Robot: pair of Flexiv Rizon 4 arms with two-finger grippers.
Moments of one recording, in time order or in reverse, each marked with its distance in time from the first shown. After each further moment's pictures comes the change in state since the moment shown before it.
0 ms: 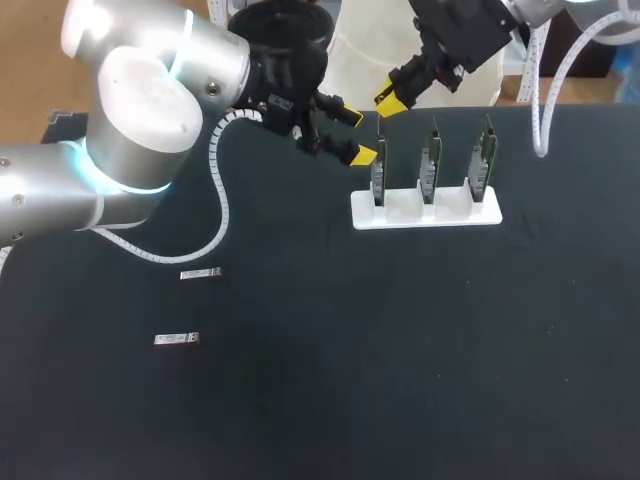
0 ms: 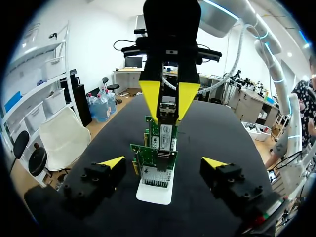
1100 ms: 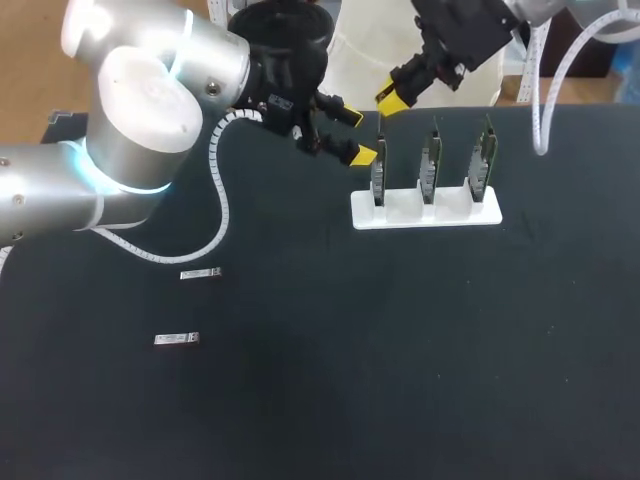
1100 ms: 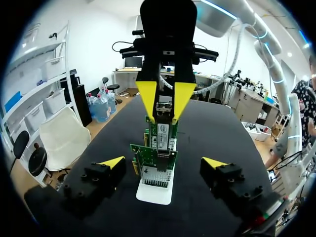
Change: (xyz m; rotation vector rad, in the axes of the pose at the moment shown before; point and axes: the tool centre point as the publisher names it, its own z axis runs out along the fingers) left arm 0.000 0.000 0.000 0.000 0.000 0.000; right arm 0.002 -0.003 0.000 -0.007 -0.004 0.003
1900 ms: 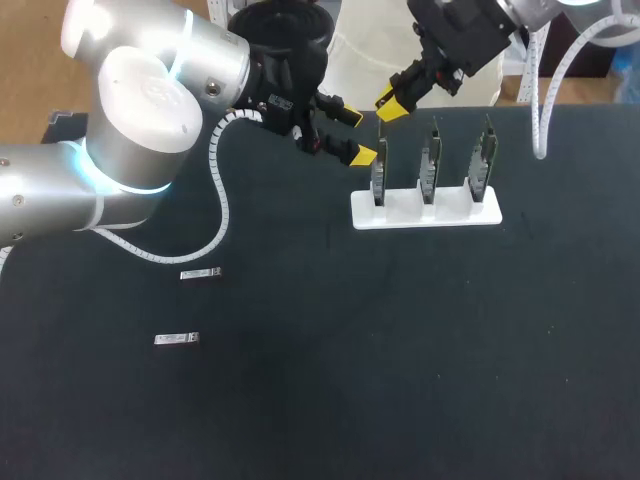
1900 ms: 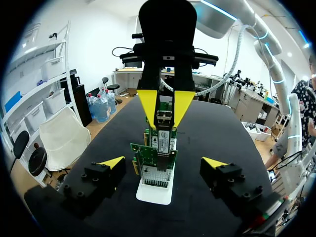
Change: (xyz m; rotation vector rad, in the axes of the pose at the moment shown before) left arm 0.000 0.000 0.000 0.000 0.000 0.000; right arm 0.006 0.001 0.005 -0.007 0.014 0.012
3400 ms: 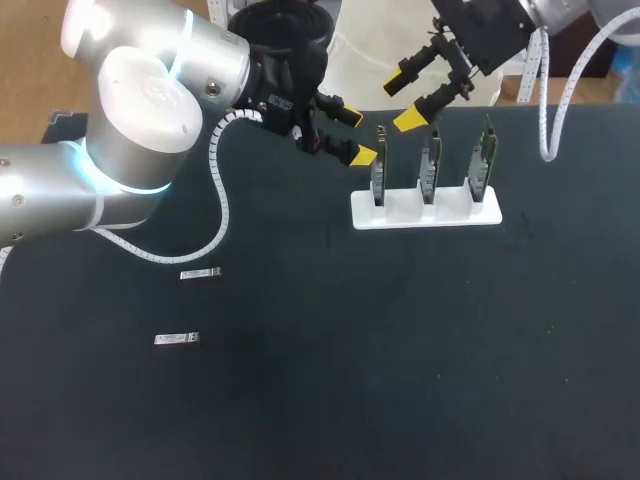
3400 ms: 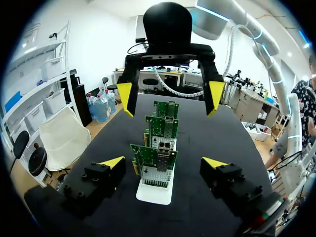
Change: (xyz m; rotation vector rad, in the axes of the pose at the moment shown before) left arm 0.000 0.000 0.000 0.000 0.000 0.000; right arm 0.004 0.004 -0.016 -0.036 -0.081 0.035
